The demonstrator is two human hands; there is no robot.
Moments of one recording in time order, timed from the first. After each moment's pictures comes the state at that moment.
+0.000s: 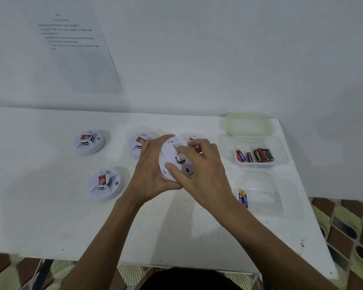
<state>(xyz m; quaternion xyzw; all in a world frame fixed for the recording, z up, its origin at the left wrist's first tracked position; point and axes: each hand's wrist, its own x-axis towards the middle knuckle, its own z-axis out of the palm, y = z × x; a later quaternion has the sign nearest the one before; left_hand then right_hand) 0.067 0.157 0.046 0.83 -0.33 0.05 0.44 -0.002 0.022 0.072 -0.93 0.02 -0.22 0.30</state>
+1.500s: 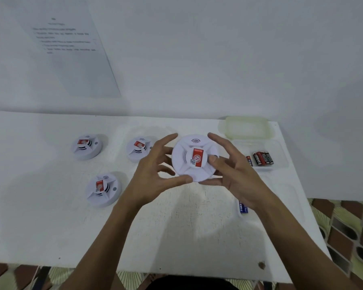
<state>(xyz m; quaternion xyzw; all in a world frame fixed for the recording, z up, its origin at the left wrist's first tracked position) 0.070 0.153 0.061 0.78 -0.29 -0.08 0.55 -0.007 -0.054 0.081 -0.62 0.05 0.05 0.78</state>
